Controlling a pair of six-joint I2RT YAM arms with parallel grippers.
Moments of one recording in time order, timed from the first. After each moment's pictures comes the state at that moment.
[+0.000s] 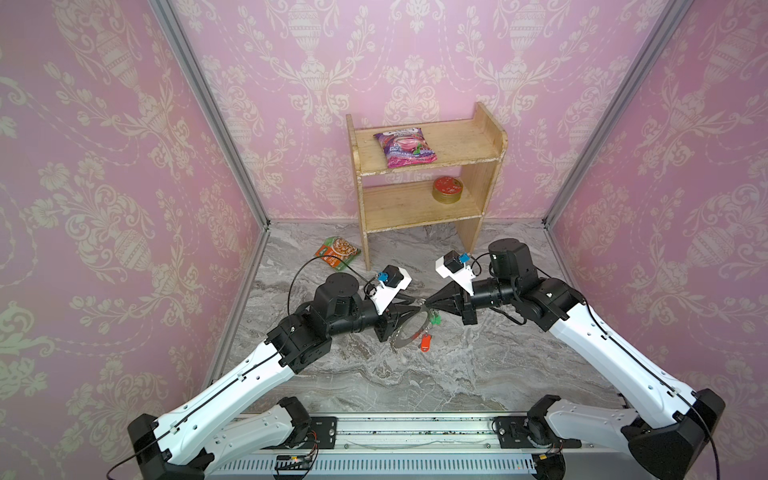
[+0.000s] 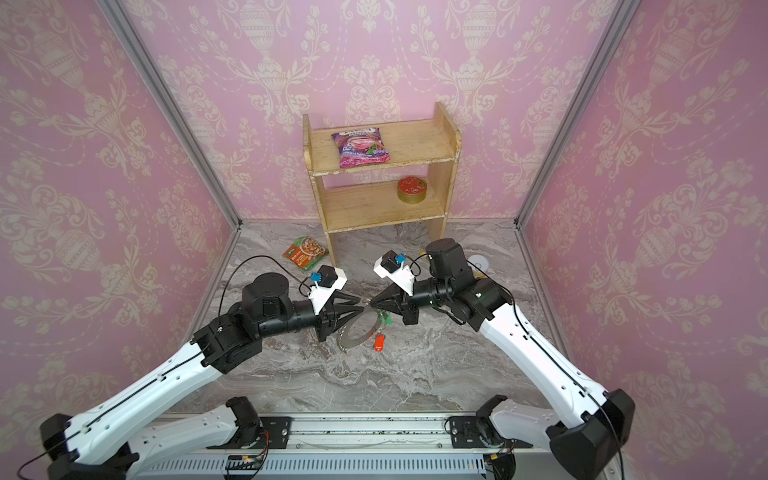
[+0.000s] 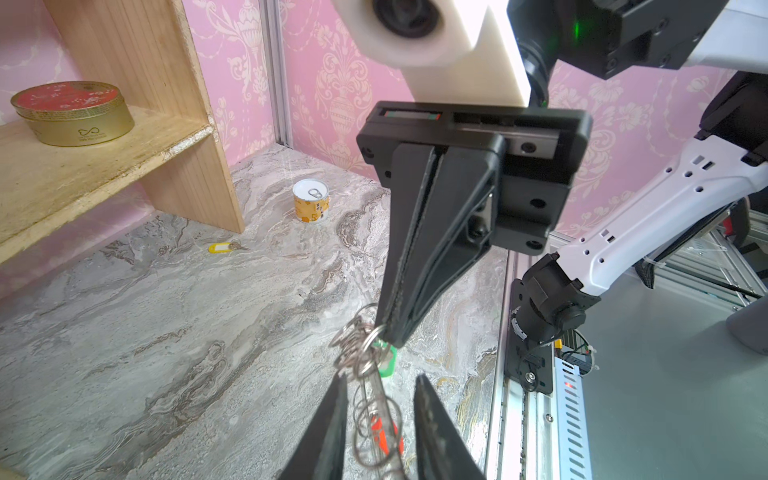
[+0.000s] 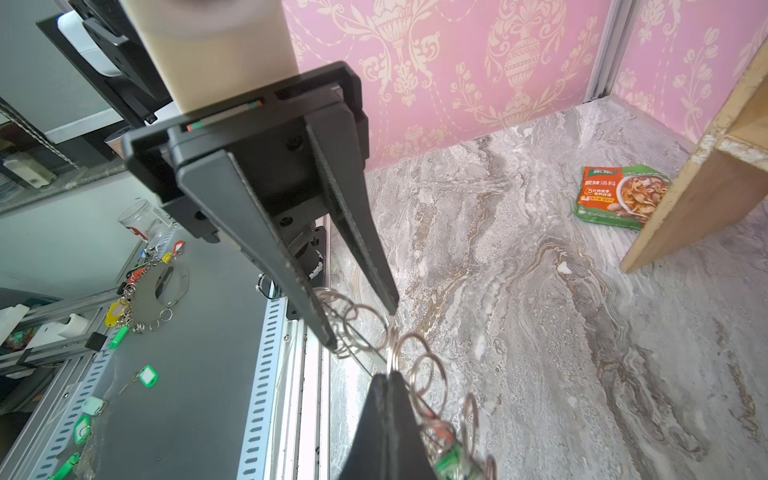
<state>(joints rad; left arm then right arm) -0.80 0.97 0.99 -0.33 0.36 -0.03 0.55 1.19 1.20 -0.60 -0.84 -0.23</state>
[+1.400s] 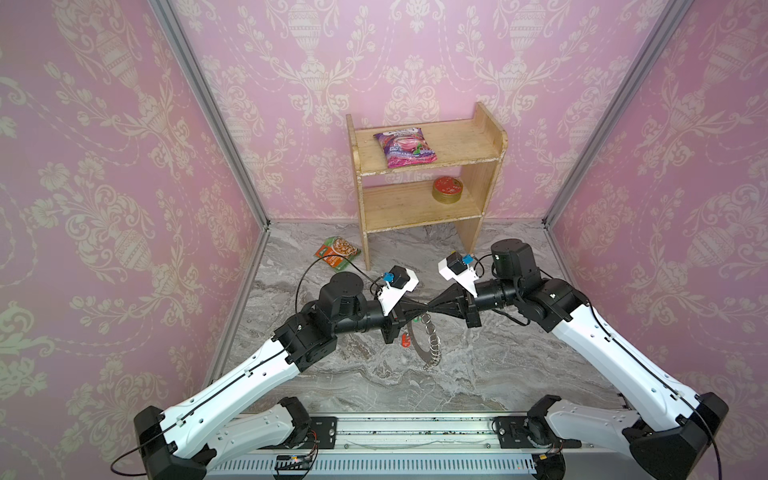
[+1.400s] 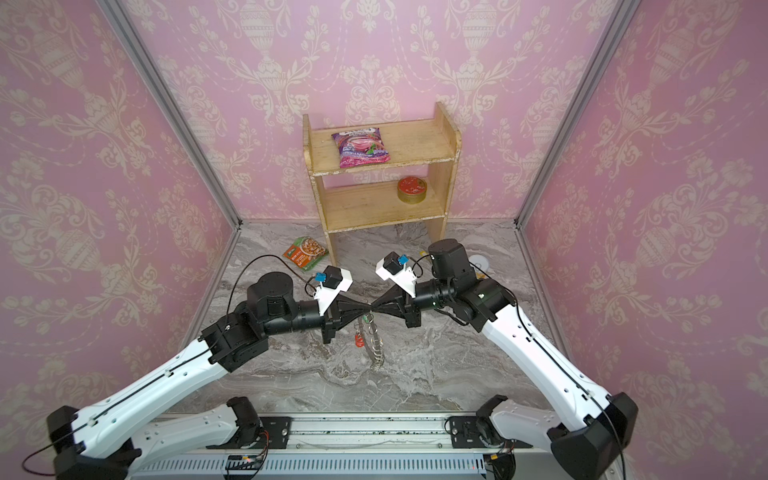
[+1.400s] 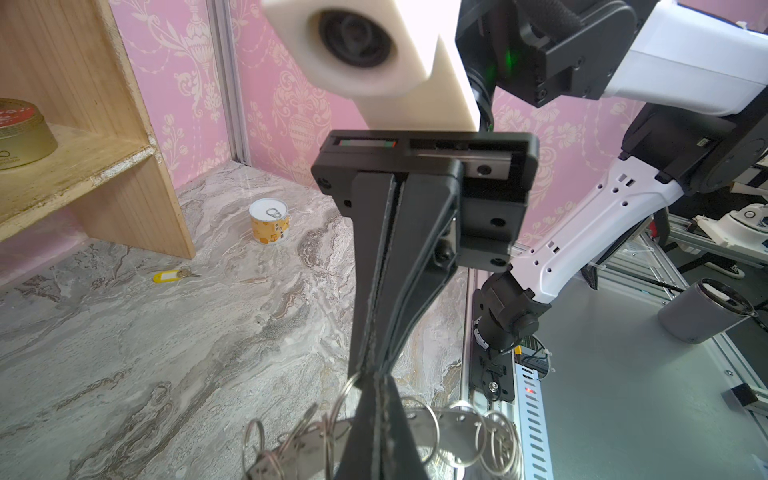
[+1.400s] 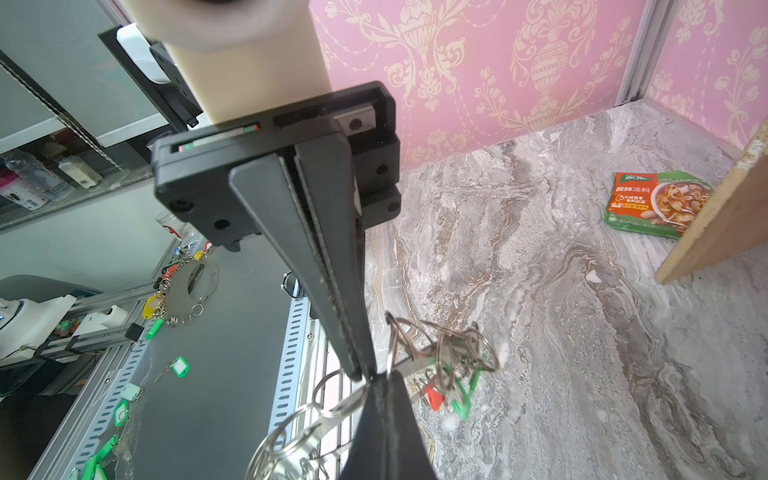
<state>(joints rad) -0.83 1.01 0.99 -0.24 0.46 -0.07 0.54 1.17 1.21 -0.62 -0.92 -0.23</state>
